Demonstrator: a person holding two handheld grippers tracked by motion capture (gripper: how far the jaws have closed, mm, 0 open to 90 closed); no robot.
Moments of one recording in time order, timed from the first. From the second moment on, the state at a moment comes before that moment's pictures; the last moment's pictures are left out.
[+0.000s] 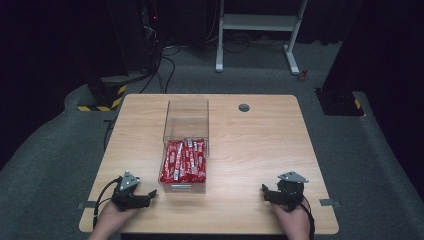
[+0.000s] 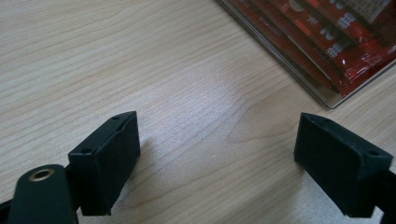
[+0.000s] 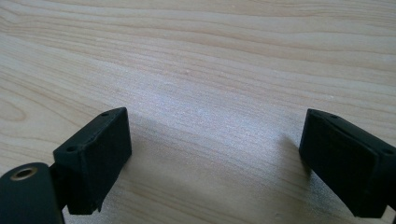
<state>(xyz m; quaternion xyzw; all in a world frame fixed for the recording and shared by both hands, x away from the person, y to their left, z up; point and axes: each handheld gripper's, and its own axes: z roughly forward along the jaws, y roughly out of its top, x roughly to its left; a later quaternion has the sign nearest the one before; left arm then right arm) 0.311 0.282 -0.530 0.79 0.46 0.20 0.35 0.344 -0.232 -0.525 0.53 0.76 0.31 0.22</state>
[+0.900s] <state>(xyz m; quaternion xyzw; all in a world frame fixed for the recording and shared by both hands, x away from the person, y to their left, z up) 0.311 0.282 -0.530 0.79 0.46 0.20 0.35 0.343 -0.229 -0.519 0.52 0.76 0.32 0.22</state>
